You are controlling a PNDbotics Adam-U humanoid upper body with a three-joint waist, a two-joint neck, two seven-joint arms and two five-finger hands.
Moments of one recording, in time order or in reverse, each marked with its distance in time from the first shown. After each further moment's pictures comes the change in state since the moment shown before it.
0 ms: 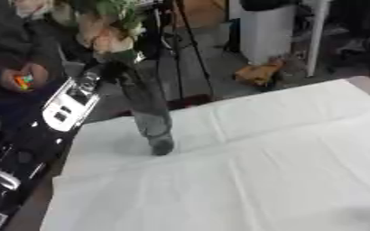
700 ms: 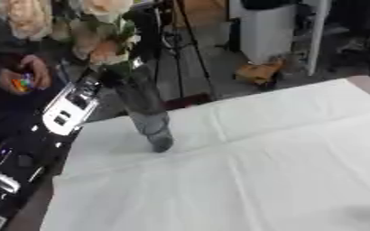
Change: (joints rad) left arm 0.006 0.000 0.000 0.008 -0.037 -0.004 0.011; right arm 0.000 0.000 0.000 0.000 0.000 0.000 0.000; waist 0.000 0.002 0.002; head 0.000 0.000
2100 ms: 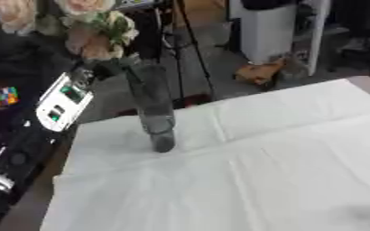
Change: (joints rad) left arm -0.008 0.027 0.010 -0.039 -0.209 0.038 -0.070; right arm 0.004 0.001 -0.001 0.000 0.000 0.006 0.002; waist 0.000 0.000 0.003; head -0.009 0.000
